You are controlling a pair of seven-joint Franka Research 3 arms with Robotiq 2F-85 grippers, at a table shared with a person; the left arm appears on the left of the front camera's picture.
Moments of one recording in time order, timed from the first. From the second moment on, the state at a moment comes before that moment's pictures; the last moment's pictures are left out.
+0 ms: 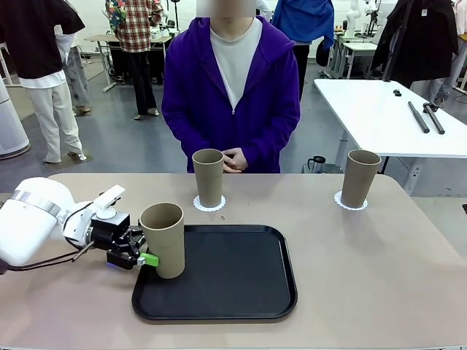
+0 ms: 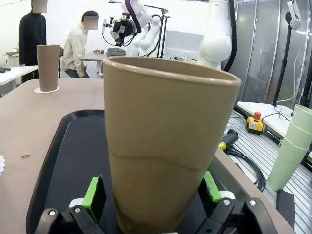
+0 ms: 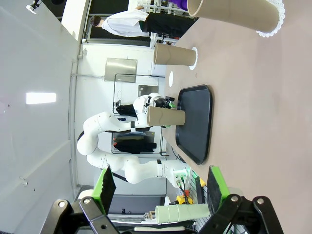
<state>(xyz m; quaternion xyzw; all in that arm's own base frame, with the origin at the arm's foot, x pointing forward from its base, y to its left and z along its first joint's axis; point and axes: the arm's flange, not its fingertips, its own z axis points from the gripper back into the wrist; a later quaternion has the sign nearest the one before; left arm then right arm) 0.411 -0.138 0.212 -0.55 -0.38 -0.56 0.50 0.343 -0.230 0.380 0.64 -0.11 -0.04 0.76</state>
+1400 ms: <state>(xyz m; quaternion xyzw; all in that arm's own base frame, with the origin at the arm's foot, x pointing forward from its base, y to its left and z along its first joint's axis) 0.413 -0.145 0.268 -0.52 -0.41 -0.57 0.50 0.343 -0.229 0.380 0.64 -0.11 -0.04 0.76</state>
